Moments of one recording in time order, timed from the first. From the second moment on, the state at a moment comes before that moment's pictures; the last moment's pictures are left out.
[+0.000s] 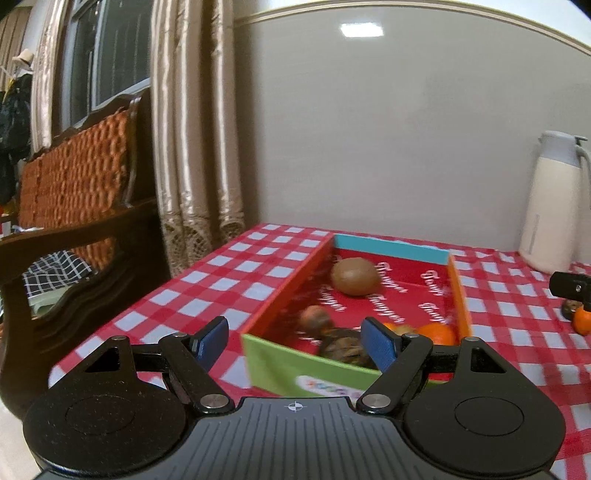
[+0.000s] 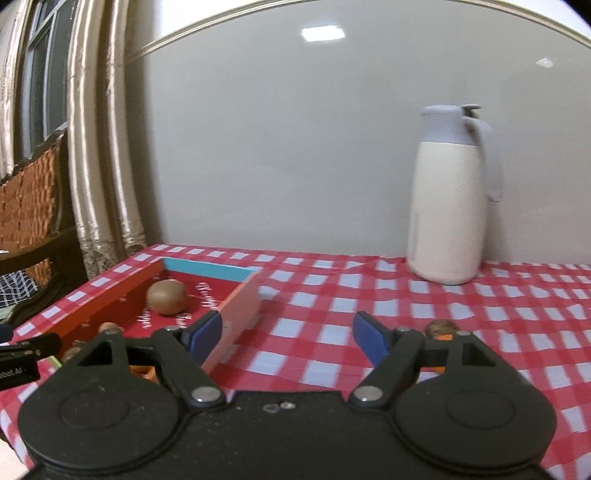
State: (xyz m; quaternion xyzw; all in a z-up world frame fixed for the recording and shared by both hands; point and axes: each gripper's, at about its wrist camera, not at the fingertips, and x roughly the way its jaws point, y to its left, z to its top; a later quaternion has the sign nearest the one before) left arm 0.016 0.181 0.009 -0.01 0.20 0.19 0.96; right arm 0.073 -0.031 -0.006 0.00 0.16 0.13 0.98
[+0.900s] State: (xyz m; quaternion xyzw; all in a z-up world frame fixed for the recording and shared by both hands) left arm 0.103 -0.031 -0.016 0.02 0.22 0.00 0.98; right arm 0.079 -0.227 -0.033 0.05 0.19 -0.07 0.98
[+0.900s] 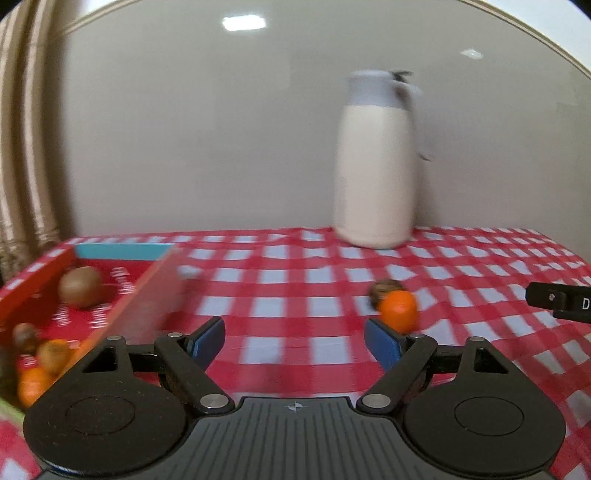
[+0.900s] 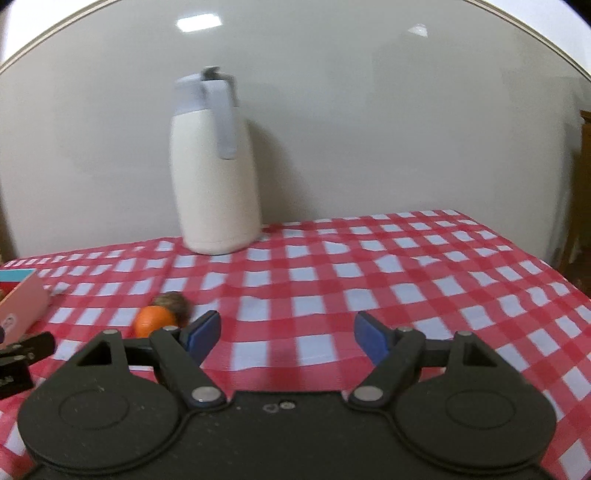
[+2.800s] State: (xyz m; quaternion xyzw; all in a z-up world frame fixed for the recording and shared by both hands) left arm 0.128 -0.035 0.000 0.04 0.24 -0.01 0.97; right arm 0.127 -0.221 -0.031 0.08 0.20 -0.05 0.98
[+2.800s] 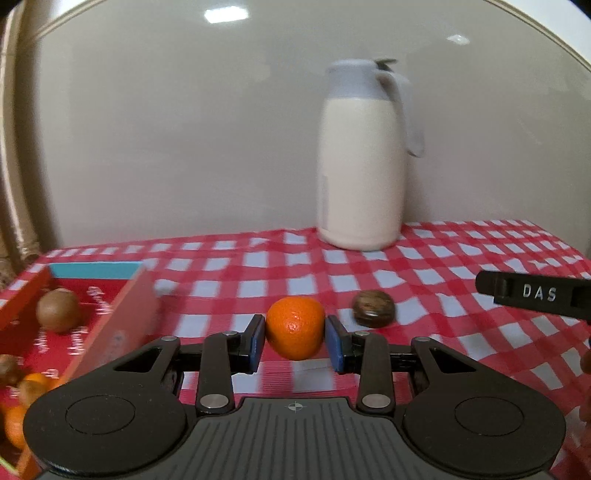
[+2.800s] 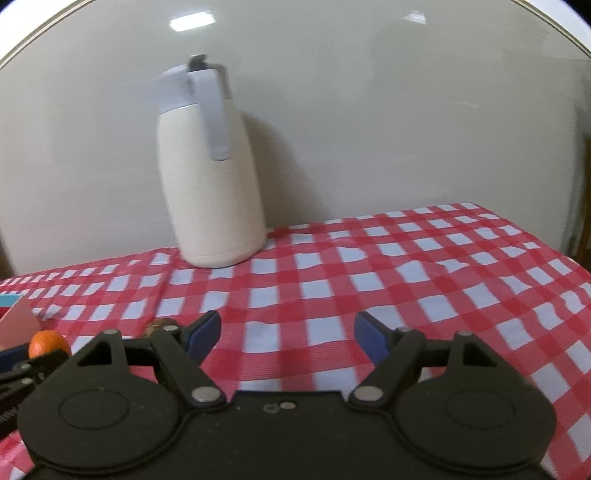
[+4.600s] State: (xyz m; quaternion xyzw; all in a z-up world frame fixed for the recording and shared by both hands) left arm 0.081 0.158 0.007 -0.01 0.21 0.17 0.96; right arm 0.152 -0.093 -0.051 0.00 0.24 0.03 0.97
